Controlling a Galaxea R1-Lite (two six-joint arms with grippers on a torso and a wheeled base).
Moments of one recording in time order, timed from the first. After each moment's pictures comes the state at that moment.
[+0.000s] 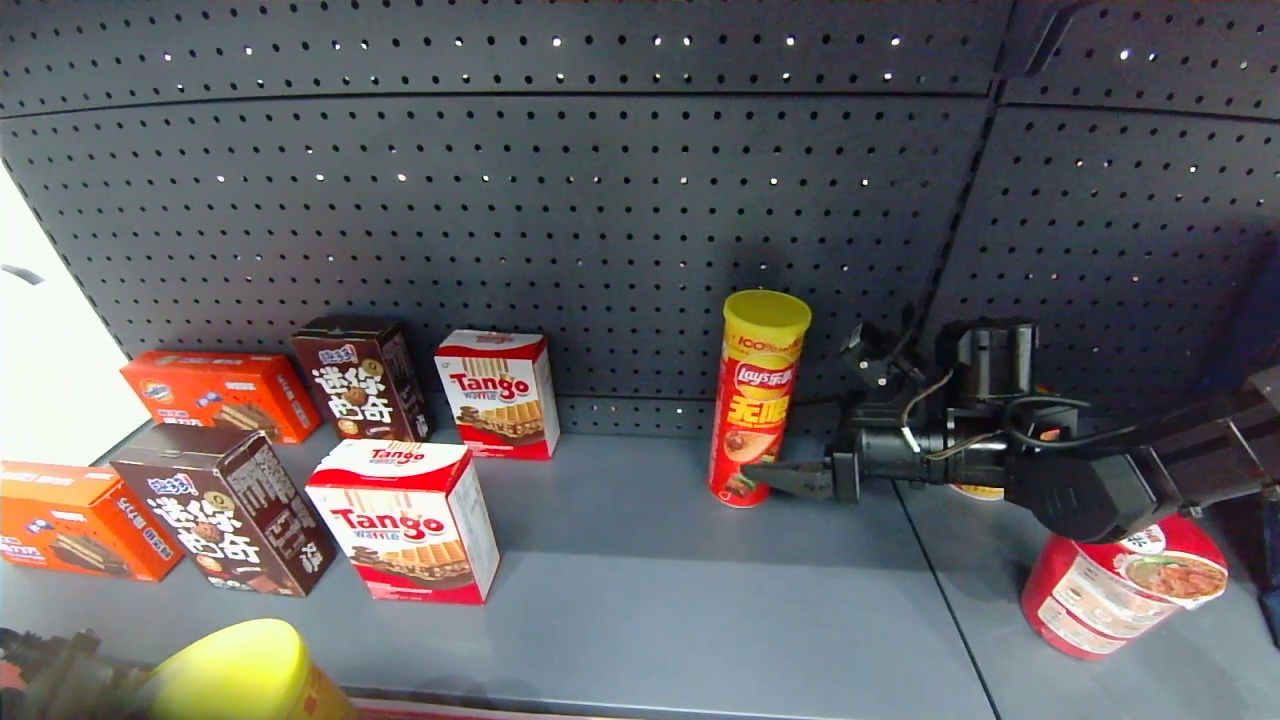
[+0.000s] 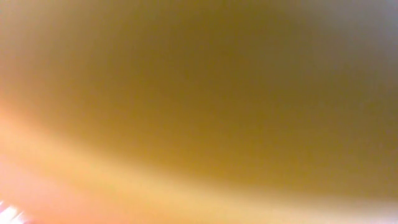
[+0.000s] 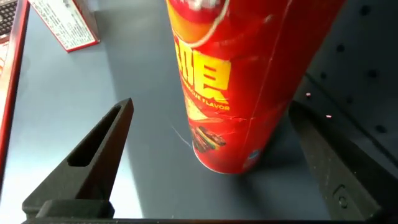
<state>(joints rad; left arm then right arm) -0.45 0.90 -0.22 -0.25 -0.58 0.04 0.36 1.97 -1.03 -0.63 0.75 -0.25</state>
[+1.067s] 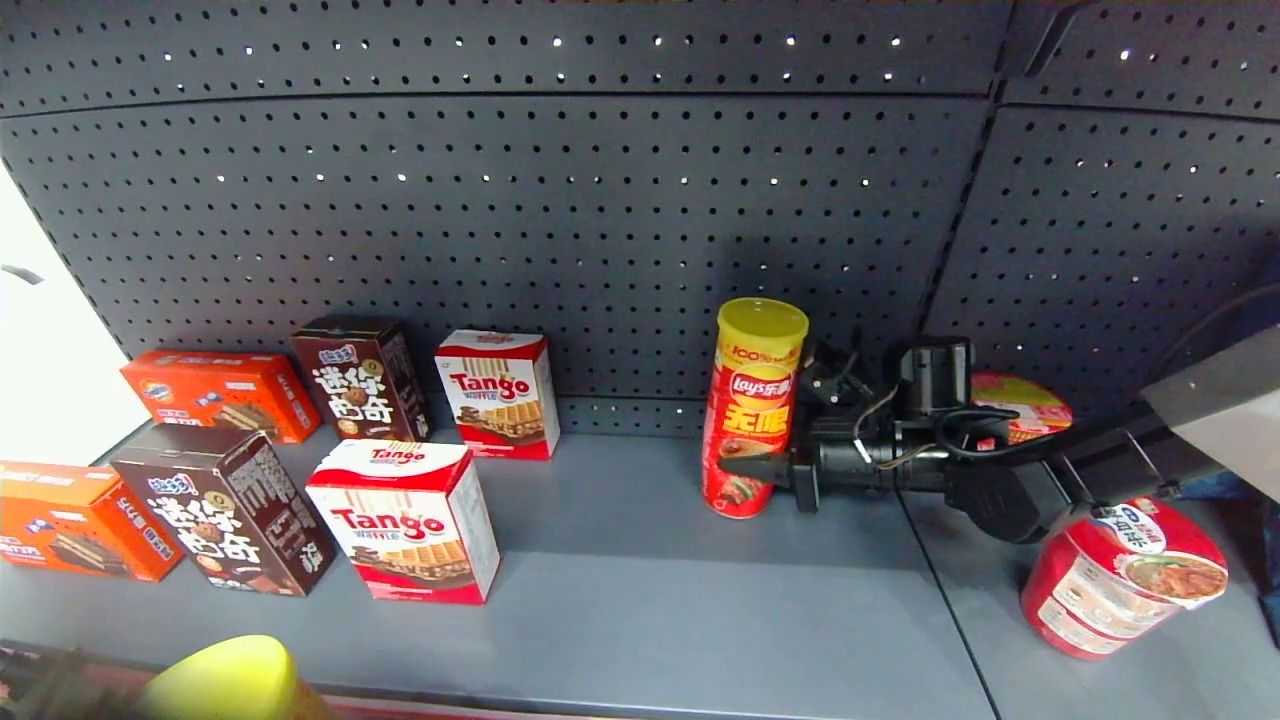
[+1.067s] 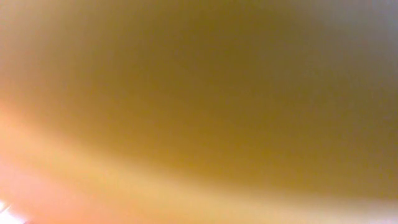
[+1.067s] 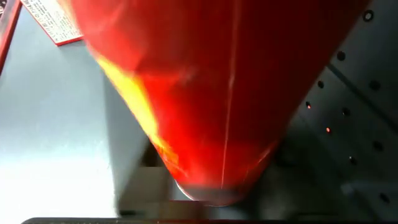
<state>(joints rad) -0.45 0.88 -0.20 -0.26 -0.58 0.02 0.40 2.09 -1.11 -0.65 0.76 -0.25</state>
